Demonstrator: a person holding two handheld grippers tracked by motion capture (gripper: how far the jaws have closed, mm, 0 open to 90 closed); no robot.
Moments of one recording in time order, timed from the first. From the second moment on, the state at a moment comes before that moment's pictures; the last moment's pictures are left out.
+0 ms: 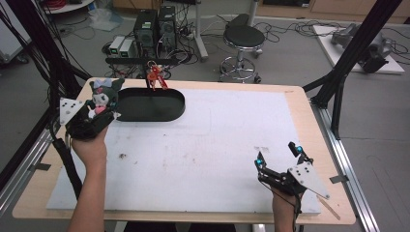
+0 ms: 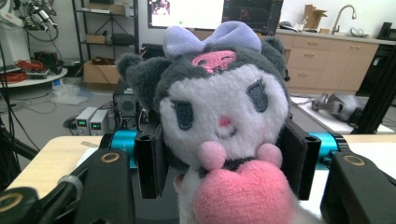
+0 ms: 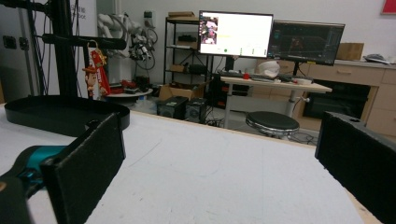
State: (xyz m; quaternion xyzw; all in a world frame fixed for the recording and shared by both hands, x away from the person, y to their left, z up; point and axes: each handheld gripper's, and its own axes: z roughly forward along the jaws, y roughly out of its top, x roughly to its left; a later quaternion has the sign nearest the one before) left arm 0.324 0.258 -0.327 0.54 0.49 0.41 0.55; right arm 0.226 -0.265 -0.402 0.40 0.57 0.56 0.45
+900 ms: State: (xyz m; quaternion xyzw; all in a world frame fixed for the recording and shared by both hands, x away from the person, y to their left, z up) left arm 0.370 0.276 -0.317 0.53 0.50 0.42 0.54; right arm 0.228 -0.267 -0.403 0.40 0.57 0.56 0.45
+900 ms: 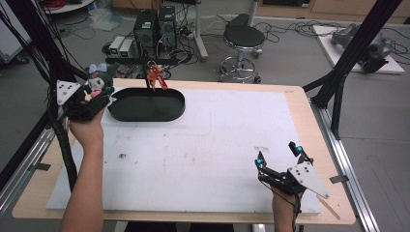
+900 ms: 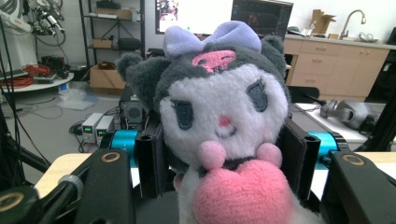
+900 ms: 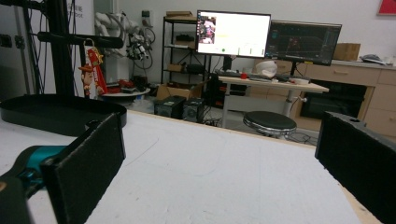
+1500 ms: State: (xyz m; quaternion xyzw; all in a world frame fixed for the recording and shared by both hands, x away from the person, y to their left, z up) left arm 0.398 0.283 -0.314 0.54 0.50 0.42 0.53; right arm 0.231 -0.270 -0.408 0.40 0.58 0.55 0.45
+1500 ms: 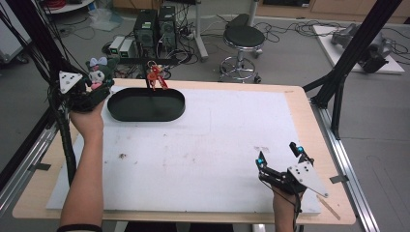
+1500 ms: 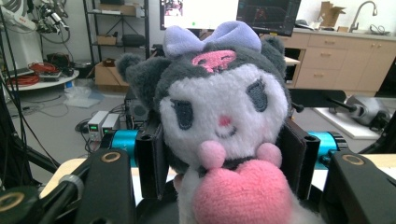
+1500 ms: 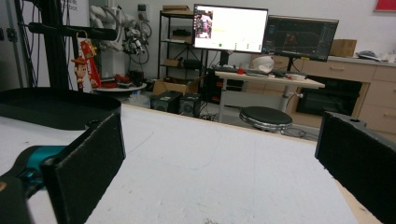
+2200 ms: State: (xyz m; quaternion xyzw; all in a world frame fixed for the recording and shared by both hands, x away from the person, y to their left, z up) left arm 0.422 0.289 -0.321 0.53 0.50 0.42 0.53; right arm 0.233 -0.264 -0.411 0.40 0.59 0.54 0.45
